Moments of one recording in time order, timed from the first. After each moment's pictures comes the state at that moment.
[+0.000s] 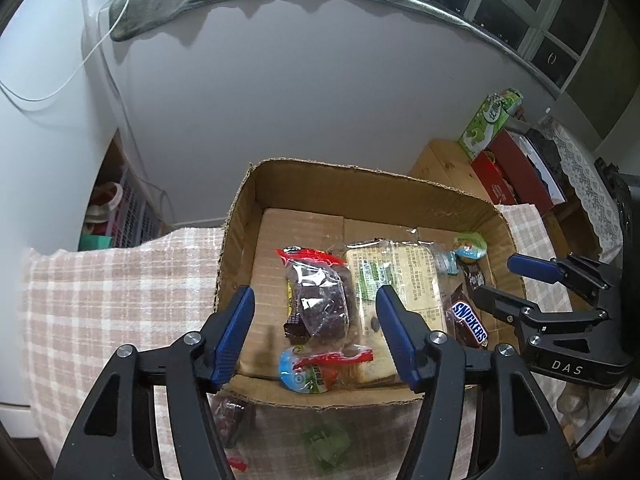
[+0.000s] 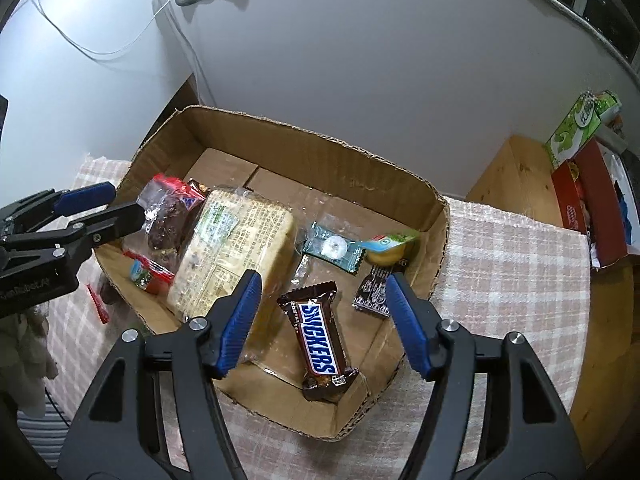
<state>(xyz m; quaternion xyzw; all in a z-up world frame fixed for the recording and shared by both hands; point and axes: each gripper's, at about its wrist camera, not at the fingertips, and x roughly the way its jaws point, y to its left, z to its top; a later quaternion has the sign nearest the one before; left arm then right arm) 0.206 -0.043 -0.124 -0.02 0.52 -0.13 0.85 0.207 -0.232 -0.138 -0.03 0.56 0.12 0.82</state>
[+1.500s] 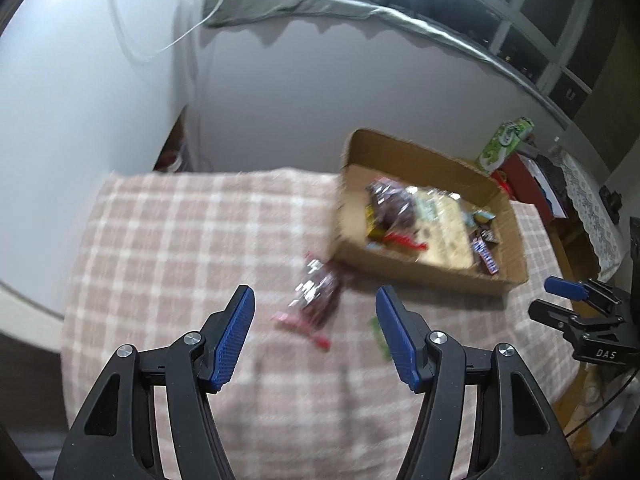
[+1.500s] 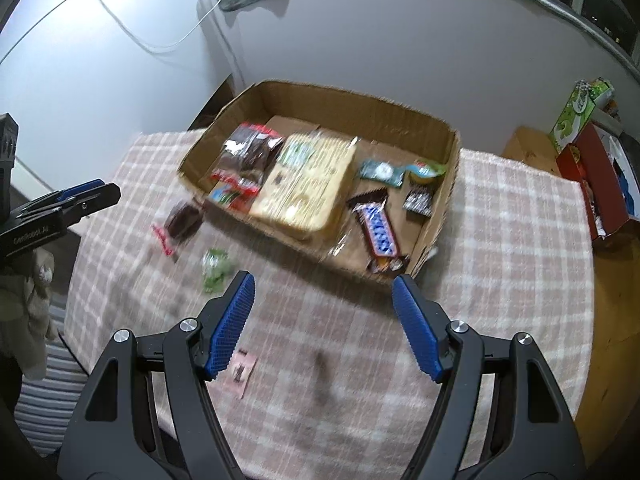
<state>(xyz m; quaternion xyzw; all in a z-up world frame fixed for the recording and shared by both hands) 0.099 0.052 -0.103 -0.07 0.50 -0.07 0.86 0.095 -0.221 -0.104 0.00 0.54 0.16 0.82</state>
